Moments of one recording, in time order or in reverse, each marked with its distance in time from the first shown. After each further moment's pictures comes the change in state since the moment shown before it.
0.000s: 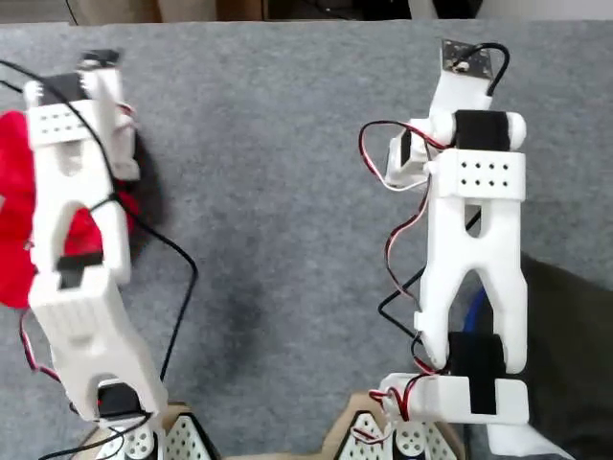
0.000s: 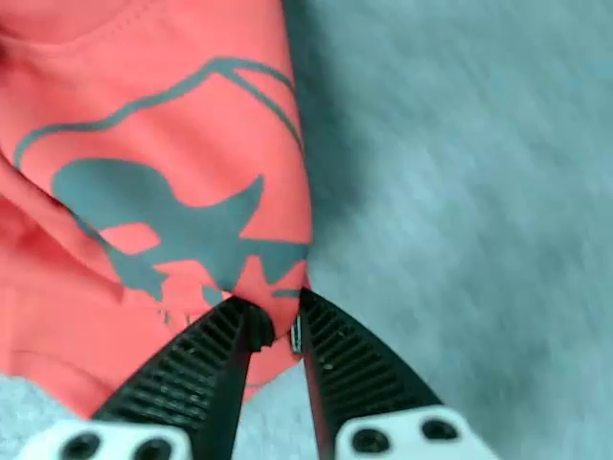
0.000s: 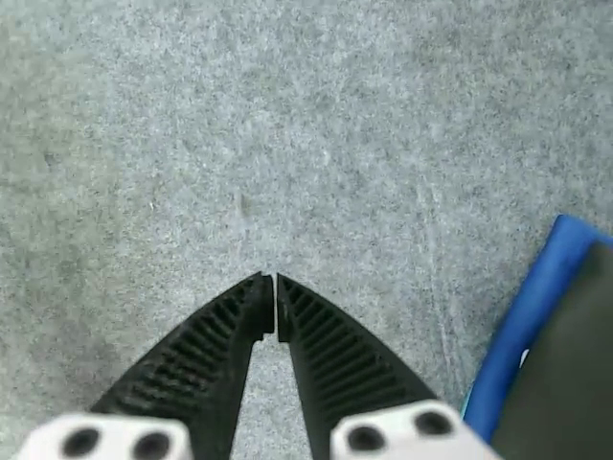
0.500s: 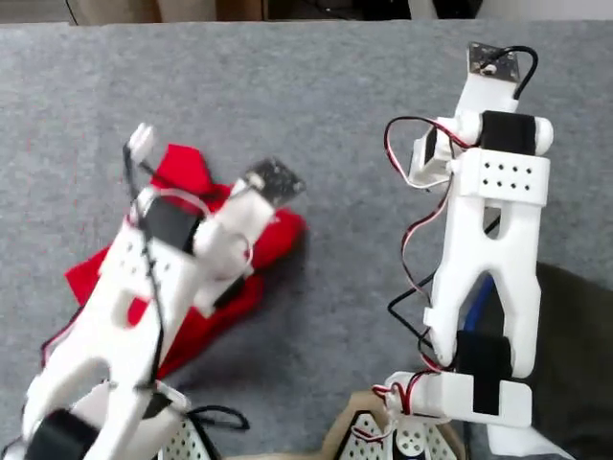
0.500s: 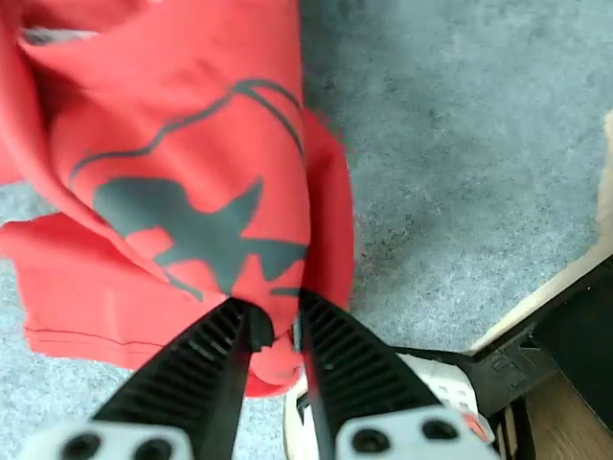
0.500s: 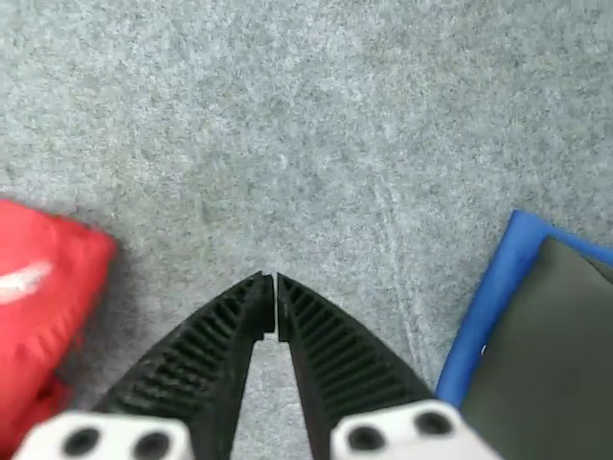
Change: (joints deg) left arm 33.6 -55.6 52.2 0.0 -10.8; right arm 5.3 0.0 0.0 0.0 3.7
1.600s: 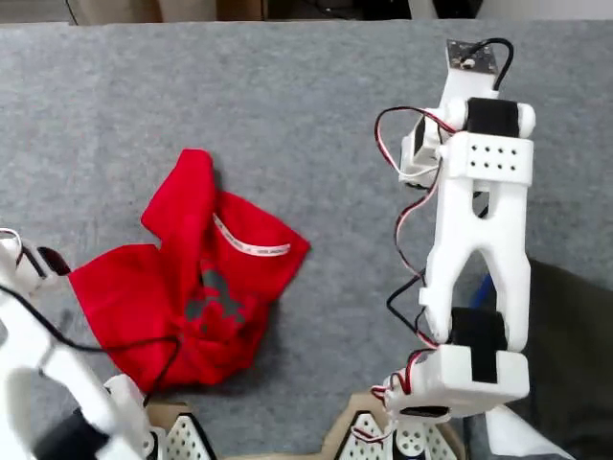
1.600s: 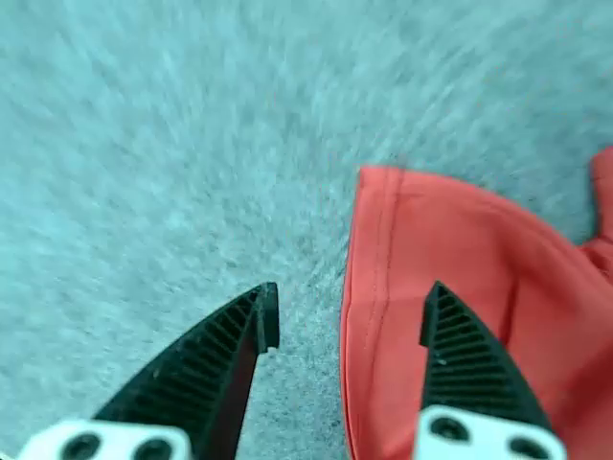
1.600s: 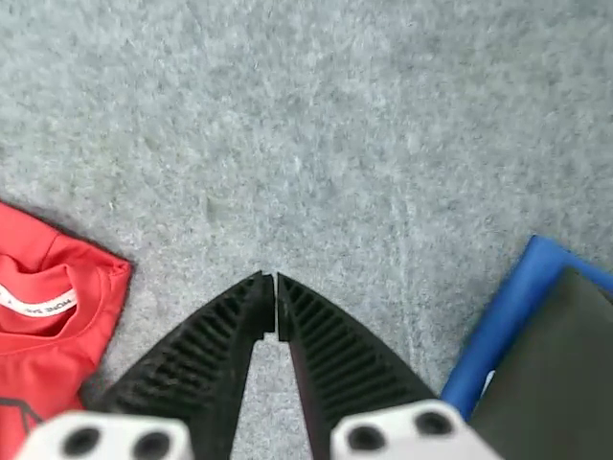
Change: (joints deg) left arm -69.6 8.5 11.6 -24.9 14.4; right arm -2.6 7.5 -4.2 0.0 2.8
